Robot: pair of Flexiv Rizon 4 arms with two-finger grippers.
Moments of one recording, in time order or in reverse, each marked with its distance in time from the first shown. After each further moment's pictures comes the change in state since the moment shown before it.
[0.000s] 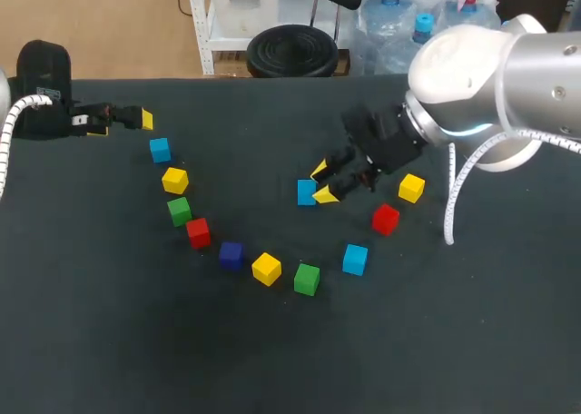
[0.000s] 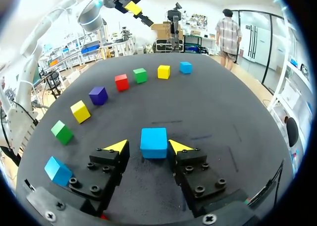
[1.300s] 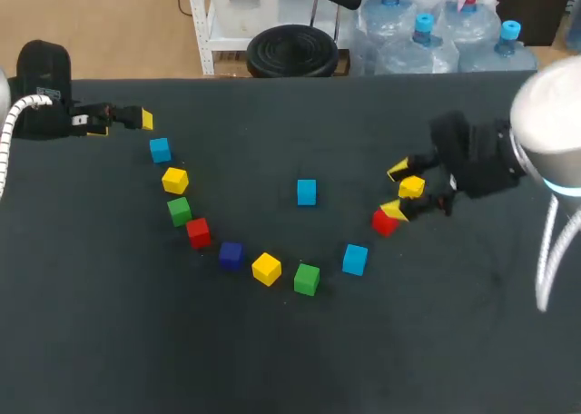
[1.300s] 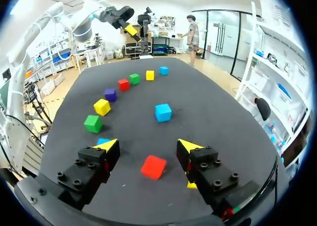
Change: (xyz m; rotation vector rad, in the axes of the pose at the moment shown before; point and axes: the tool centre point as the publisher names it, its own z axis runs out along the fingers) left arm 0.000 0.000 0.000 0.000 0.000 0.000; right arm 0.024 0.080 -0.111 0.286 -0.017 0.137
